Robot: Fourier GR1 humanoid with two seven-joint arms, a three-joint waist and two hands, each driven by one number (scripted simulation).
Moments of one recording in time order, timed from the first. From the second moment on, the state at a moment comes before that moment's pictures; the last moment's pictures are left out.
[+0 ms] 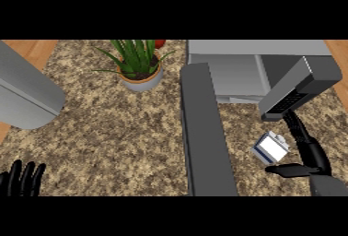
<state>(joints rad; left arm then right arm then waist) 0.63 0.02 -0.07 -2.19 0.07 -0.12 -0.30 -0.25 -0.30 -0.24 -0.64 0.18 0.23 -0.93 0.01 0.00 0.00</state>
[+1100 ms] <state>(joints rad) 0.62 0.03 -0.07 -2.18 0.08 -0.12 -0.30 -0.39 -0.31 -0.22 -0.30 0.20 0.23 -1.01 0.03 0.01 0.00</state>
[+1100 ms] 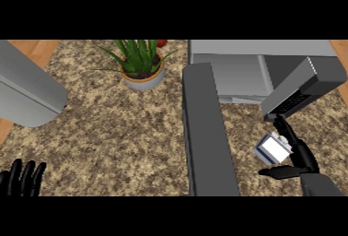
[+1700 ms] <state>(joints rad) 0.62 0.02 -0.05 -2.17 0.09 -0.13 -0.31 -0.39 -0.27 -0.23 -0.33 0.11 0.32 -0.99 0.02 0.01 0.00</state>
